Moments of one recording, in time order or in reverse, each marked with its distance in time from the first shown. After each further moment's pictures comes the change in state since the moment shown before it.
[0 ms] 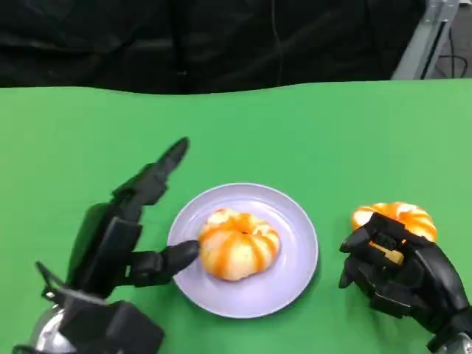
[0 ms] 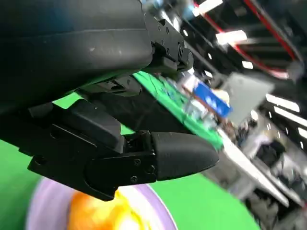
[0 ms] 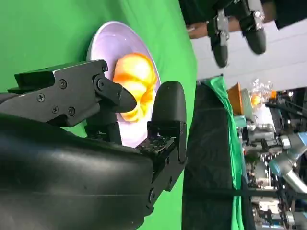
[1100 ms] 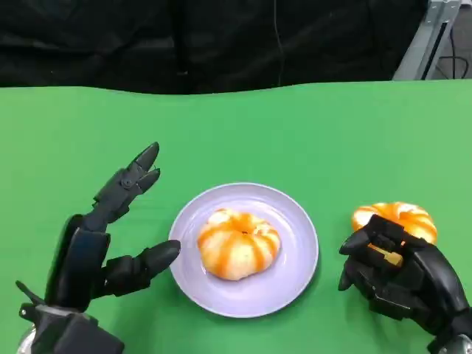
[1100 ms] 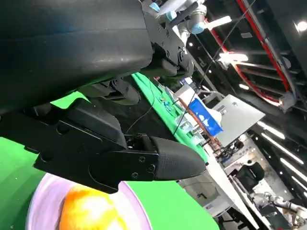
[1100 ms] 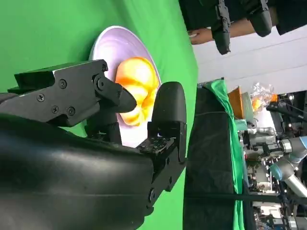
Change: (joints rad) left arm 0.048 -0.036 0.079 0.019 -0.169 -0.110 -0.136; right arm 0.000 0.000 -0.002 0.010 0.001 -0.001 0.014
